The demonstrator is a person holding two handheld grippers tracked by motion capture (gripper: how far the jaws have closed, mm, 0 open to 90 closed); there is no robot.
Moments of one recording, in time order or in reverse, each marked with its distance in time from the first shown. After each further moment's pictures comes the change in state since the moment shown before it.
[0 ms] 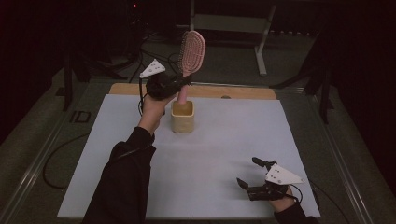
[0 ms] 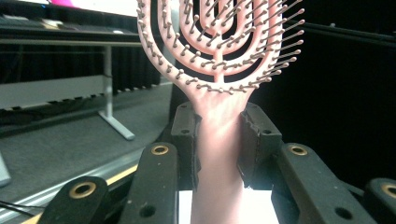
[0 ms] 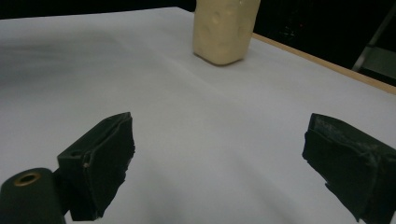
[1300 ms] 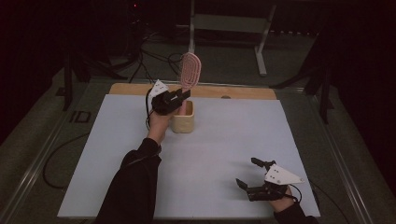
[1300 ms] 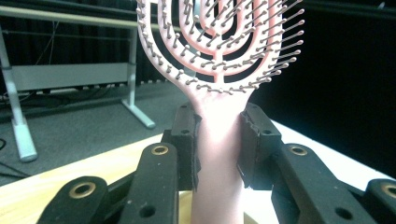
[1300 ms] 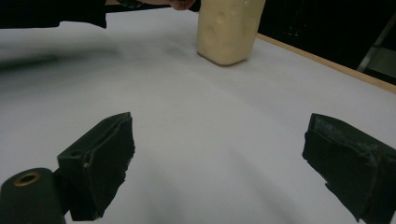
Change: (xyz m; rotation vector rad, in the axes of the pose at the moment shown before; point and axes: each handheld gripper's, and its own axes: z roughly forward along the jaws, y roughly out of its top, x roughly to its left) left arm 0.017 -0.079 0.019 0.031 0.101 -0.022; right arm 0.001 0.000 0.001 0.001 0.013 0.003
